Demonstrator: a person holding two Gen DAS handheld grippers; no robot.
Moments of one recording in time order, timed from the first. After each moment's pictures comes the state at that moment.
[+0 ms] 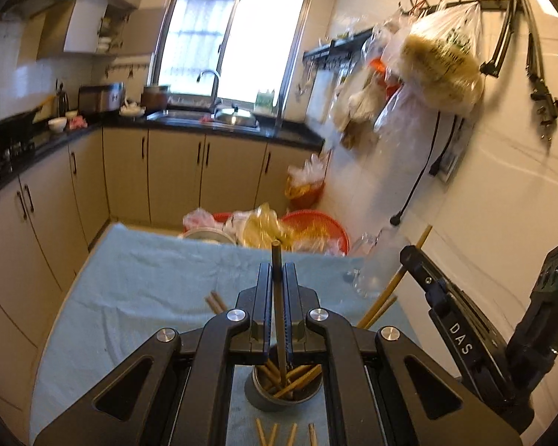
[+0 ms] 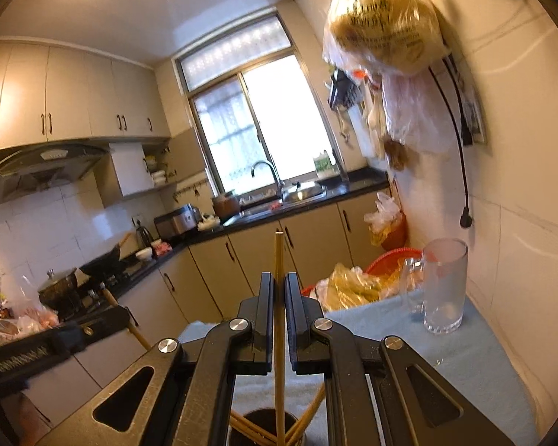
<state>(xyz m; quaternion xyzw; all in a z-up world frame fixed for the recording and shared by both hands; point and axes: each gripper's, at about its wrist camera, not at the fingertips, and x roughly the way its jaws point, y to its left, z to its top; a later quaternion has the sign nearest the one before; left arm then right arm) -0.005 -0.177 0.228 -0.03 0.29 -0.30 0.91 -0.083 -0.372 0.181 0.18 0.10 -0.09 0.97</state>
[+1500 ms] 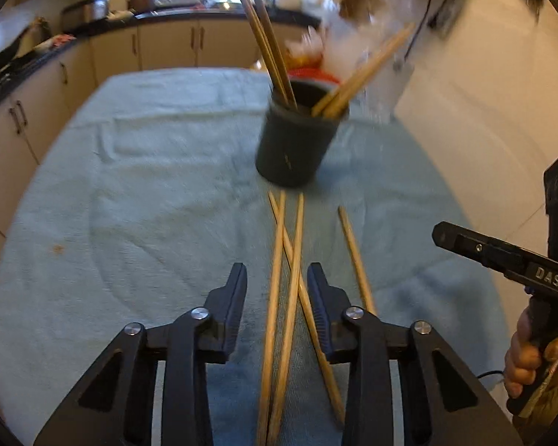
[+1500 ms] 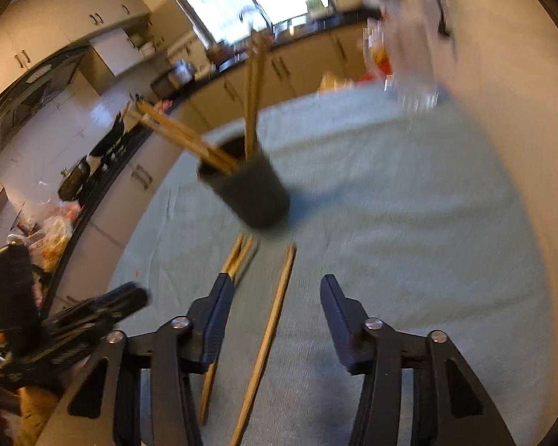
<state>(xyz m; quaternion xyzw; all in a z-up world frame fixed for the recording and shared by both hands) -0.108 -0.127 0.056 0.06 0.46 -0.31 0.83 -0.192 -0.371 0.039 0.26 0.40 0.01 0.88</state>
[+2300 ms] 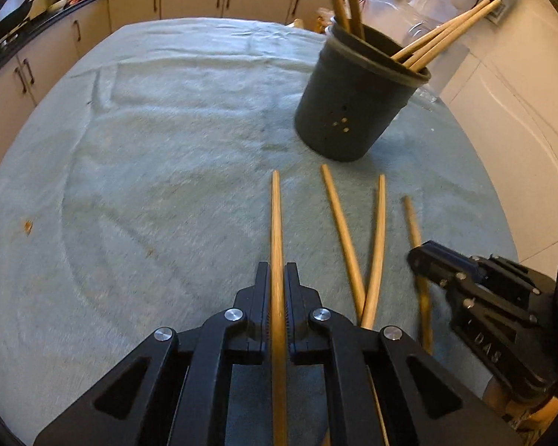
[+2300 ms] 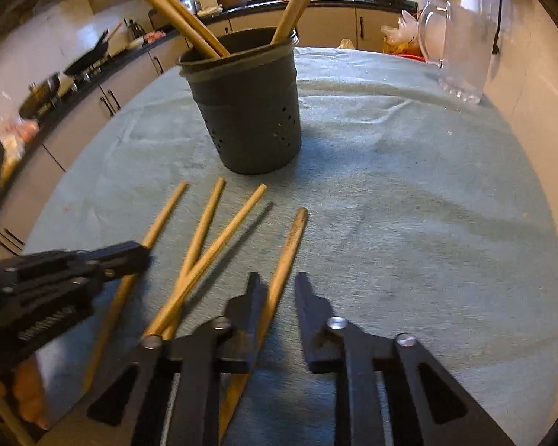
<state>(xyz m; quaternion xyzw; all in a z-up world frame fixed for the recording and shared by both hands) -0.073 -0.132 0.012 0.04 0.53 -0.25 0.81 -0.128 -0.316 -0.014 0.10 0.47 -0.03 0.87</state>
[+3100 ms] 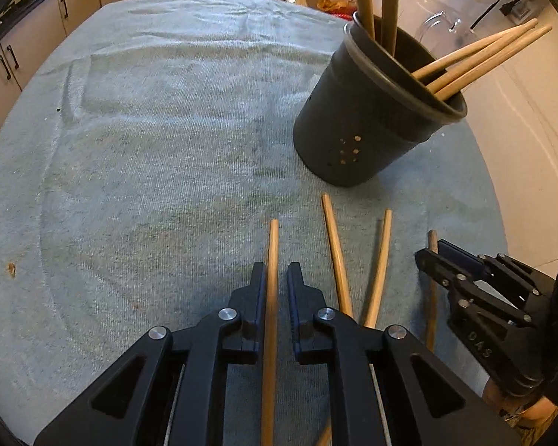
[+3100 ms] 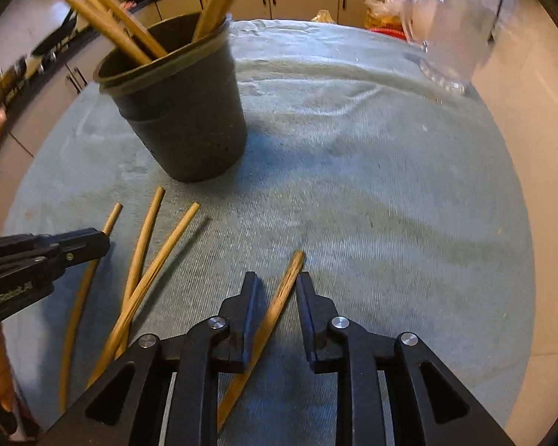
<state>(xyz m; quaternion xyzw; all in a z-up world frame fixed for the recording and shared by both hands) -0.023 -0.149 0.013 0.04 0.58 -0.26 0.77 -0.090 -0.340 -0.013 0.07 0.54 -0.08 0.84</state>
